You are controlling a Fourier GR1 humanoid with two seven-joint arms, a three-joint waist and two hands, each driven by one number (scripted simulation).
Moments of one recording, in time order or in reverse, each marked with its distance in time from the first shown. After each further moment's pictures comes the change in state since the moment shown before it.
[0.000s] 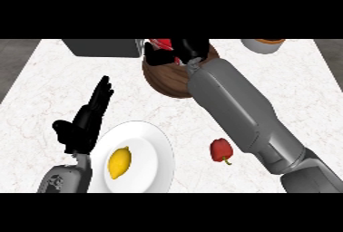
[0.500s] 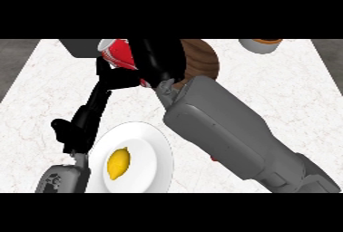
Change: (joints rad) left arm 0.000 0.014 0.013 0.026 0.013 -0.007 -0.011; right arm 0.034 0.028 0.106 -0.413 -0.078 0.082 0.269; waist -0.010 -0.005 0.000
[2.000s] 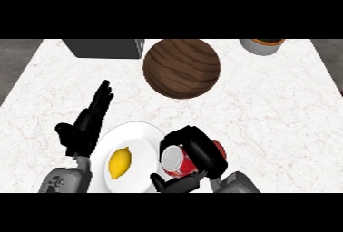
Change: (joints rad) left arm 0.020 0.004 -0.025 0.011 0.004 0.010 -0.021; right arm 0.917 0.025 0.050 -0.286 -0.117 0.235 -0.807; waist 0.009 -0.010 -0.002
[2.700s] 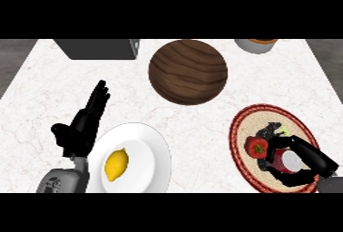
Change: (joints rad) left arm 0.008 0.005 0.012 -0.008 0.003 0.013 -0.001; right arm 0.141 -0.414 -0.528 0.364 0.119 0.452 -0.500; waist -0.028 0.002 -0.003
